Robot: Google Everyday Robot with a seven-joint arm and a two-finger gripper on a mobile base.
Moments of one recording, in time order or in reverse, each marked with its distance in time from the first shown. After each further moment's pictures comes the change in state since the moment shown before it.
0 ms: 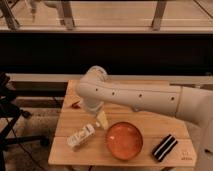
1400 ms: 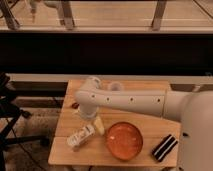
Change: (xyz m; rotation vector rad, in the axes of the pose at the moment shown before) arm -0.017 -0.003 0.058 -0.017 -0.099 -0.143
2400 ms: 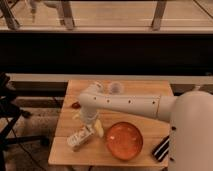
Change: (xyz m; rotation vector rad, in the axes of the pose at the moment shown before) arm 0.001 -0.001 0.048 -0.005 -0.093 -0.045
